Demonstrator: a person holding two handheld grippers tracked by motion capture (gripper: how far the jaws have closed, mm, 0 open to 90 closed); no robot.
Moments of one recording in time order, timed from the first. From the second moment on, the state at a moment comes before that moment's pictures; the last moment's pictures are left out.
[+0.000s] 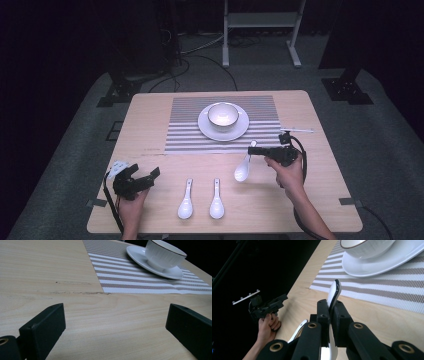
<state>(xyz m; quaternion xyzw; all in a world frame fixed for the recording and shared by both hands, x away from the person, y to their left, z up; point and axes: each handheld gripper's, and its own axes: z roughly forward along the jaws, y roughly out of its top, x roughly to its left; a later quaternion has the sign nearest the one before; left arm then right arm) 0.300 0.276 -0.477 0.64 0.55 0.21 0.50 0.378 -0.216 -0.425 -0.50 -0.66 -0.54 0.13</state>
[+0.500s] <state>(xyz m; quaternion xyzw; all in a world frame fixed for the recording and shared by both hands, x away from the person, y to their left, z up) 0.300 0.277 -0.477 0.63 0.55 0.21 0.50 0.413 -0.203 -0.409 -0.51 -0.65 -0.55 0.13</state>
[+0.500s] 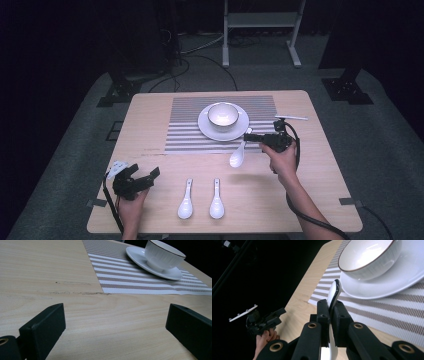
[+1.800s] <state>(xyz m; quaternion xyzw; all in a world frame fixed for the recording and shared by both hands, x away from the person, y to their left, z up) 0.300 0.278 -0.477 0.63 0.55 0.21 0.51 0.492 -0.169 -0.385 -0.54 -0.62 -0.55 0.09</state>
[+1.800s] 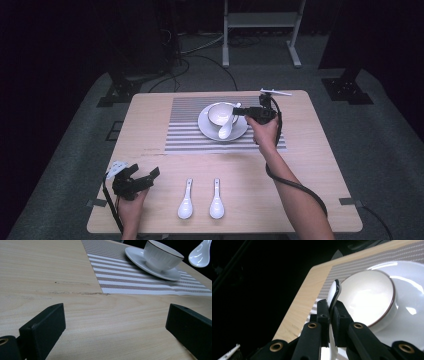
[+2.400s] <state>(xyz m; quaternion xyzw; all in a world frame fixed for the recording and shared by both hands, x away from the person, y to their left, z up) 0.300 0.278 -0.477 0.63 0.55 0.21 0.51 0.519 -0.174 -0.390 -0.60 -0.57 -0.56 0.06</state>
